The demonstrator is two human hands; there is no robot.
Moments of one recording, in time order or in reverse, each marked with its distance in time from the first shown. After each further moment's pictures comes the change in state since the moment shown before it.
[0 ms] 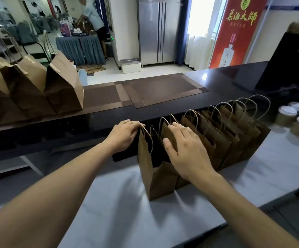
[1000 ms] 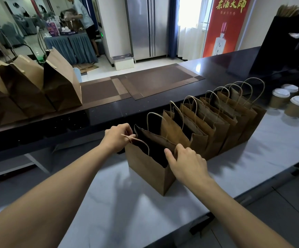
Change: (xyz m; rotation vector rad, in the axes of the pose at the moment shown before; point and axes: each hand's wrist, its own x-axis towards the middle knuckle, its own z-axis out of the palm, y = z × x) left_hand -0.047 -0.012 0.001 -0.096 -0.016 -0.217; right_hand -0.054 -0.018 0.042 -0.109 -0.253 0.422
